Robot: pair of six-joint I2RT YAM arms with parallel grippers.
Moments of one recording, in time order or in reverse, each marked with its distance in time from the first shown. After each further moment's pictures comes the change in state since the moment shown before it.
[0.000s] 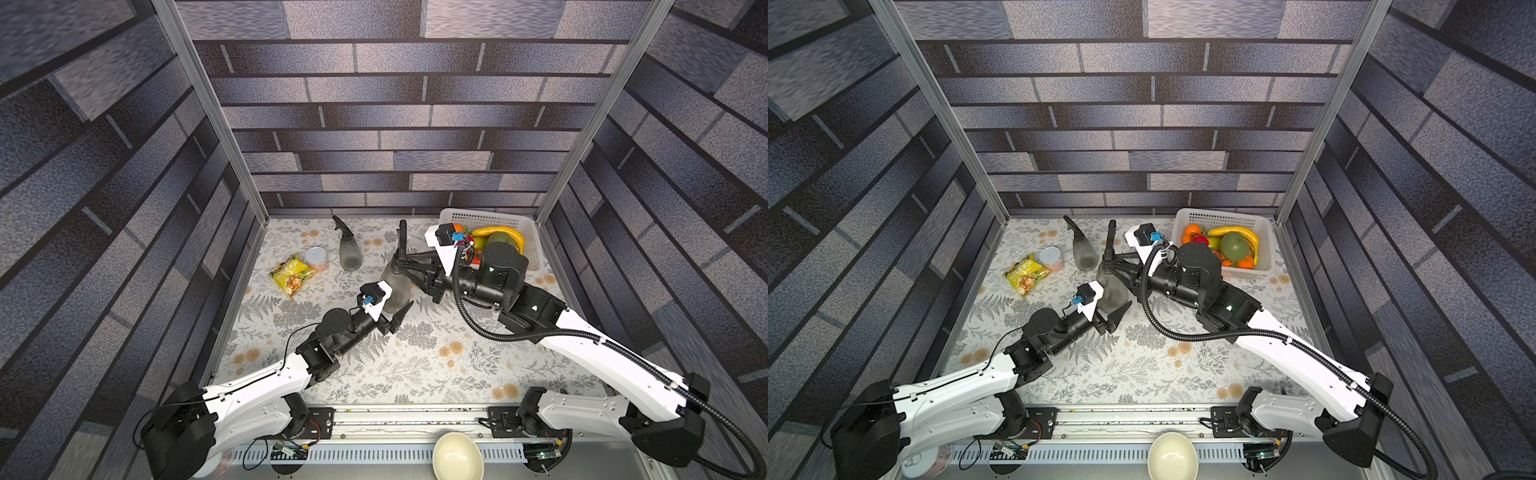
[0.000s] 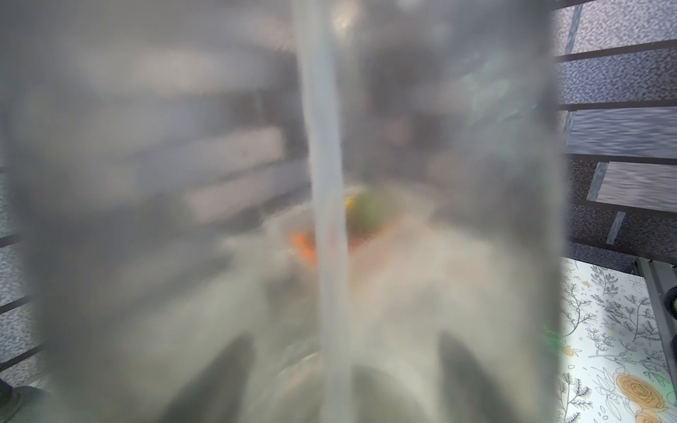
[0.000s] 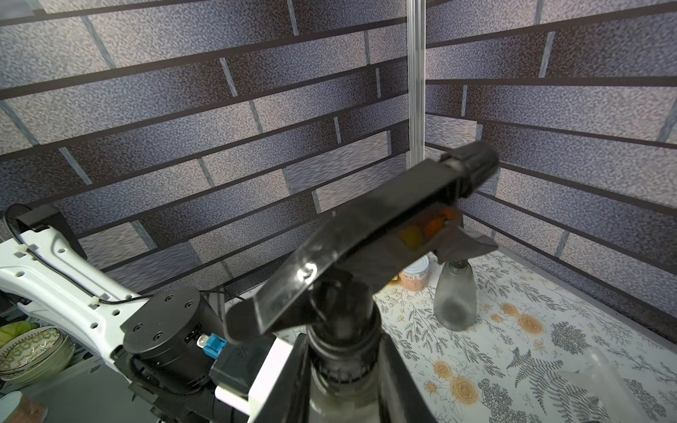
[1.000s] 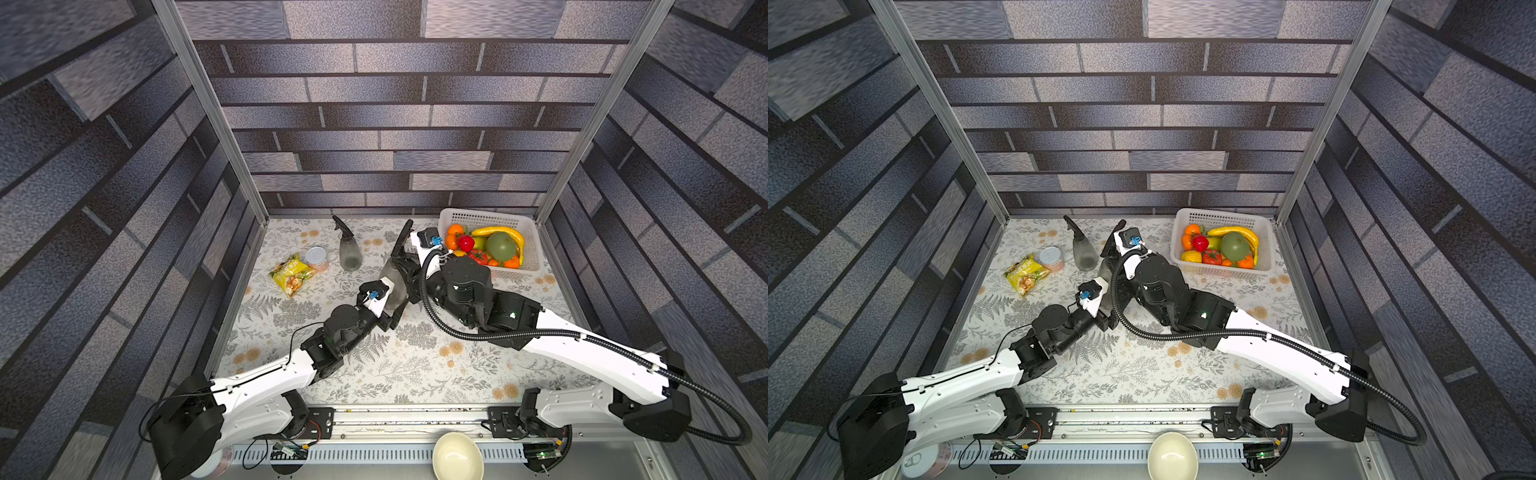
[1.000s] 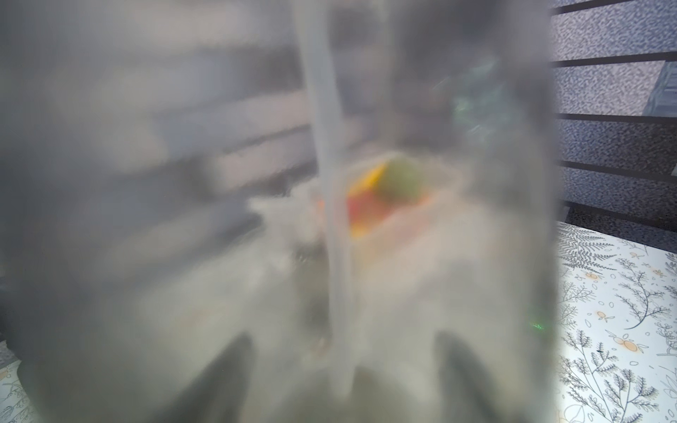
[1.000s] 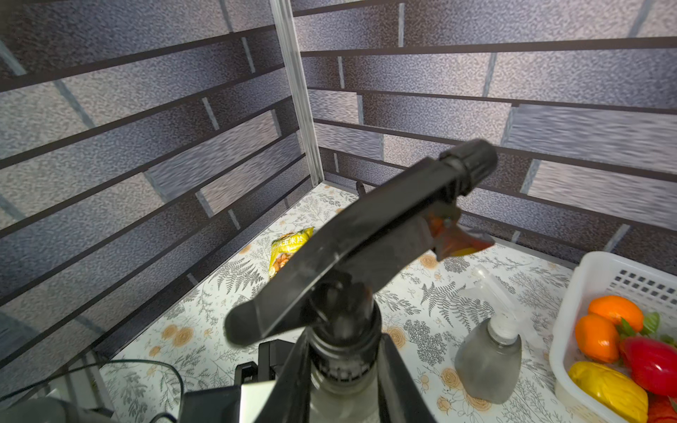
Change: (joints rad) left arm -0.019 0.061 0.030 -0.060 -0.135 0.008; right arm 0.248 0.130 0.121 -0.136 0.712 0.117
